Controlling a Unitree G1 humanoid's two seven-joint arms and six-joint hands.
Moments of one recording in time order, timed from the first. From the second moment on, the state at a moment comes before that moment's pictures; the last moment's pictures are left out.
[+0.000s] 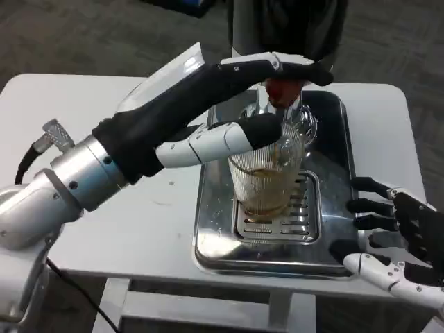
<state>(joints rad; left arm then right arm) -0.64 0.51 -0.02 -0.05 -0.11 -0.30 -0.63 0.14 -0.23 -0.13 -0.74 -0.19 0.35 0.30</state>
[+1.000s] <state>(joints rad) -0.64 0.51 -0.02 -0.04 -0.11 -0.31 -0.62 -0.03 -0.17 -0.04 -0.55 -0.13 0.29 0.16</state>
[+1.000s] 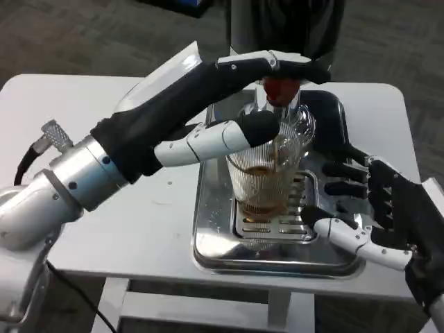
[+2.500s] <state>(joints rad) -0.68 0.51 -0.03 0.05 -0.11 -0.38 -0.61 -0.21 -0.15 0.02 -0.29 -0.15 0.18 0.06</state>
